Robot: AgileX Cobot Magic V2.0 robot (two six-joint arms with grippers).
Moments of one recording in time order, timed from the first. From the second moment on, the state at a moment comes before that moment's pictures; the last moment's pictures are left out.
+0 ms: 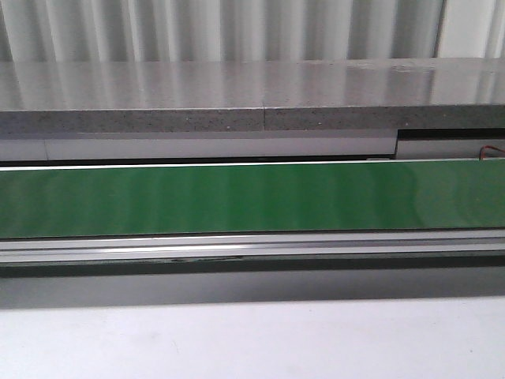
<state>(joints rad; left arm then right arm) 0.42 1.80 -1.23 -0.02 0.78 0.63 -0.18 0.67 -0.60 0.33 0.60 -0.36</state>
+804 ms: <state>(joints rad) 0.24 1.25 -1.05 -0.34 0.67 0.64 -0.18 0.67 -0.60 0.33 0.60 -0.36</state>
